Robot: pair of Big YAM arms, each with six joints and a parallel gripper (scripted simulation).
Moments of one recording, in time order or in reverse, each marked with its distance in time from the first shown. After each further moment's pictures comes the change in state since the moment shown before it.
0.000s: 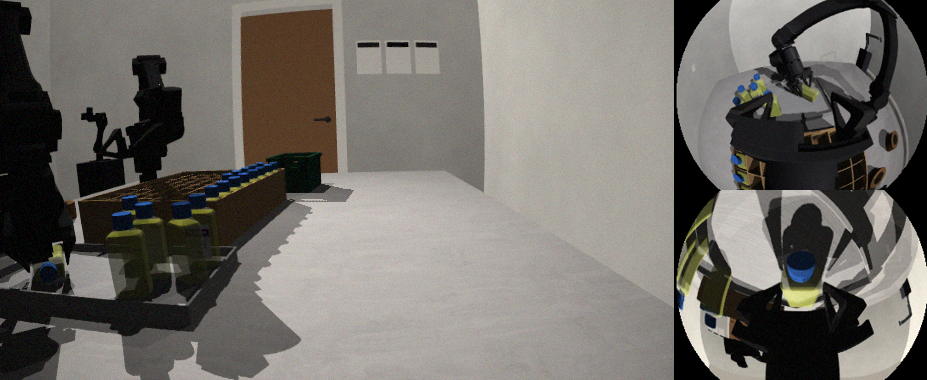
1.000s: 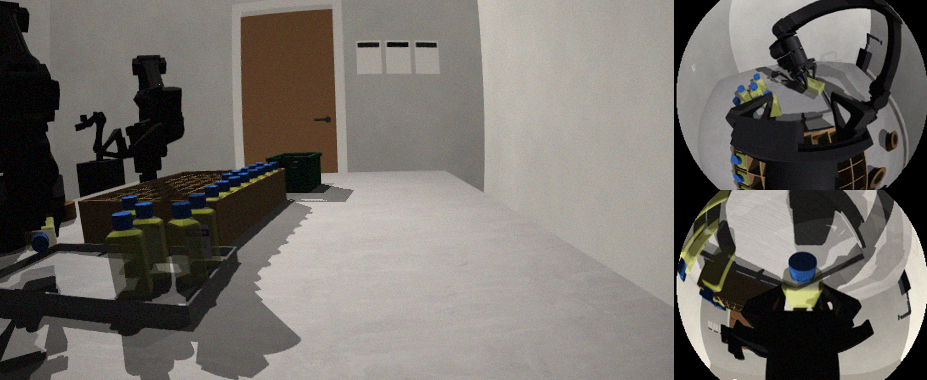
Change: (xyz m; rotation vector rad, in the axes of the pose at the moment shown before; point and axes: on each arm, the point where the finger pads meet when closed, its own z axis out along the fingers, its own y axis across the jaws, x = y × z) left arm 0.000 0.000 0.000 0.000 0.000 0.000; right arm 0.035 -0.003 -0.035 0.009 0.038 0.005
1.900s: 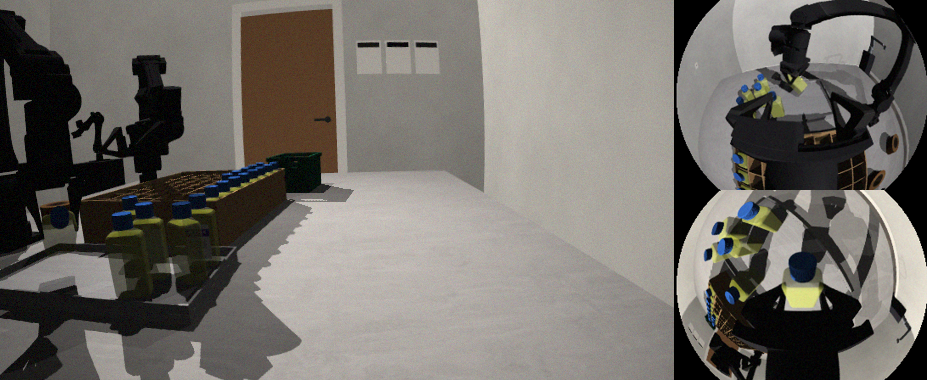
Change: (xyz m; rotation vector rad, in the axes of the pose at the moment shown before) left arm -0.004 0.007 0.000 -0.042 -0.011 -0.001; right arm -0.057 0.034 -0.049 0.014 -0.663 -0.138
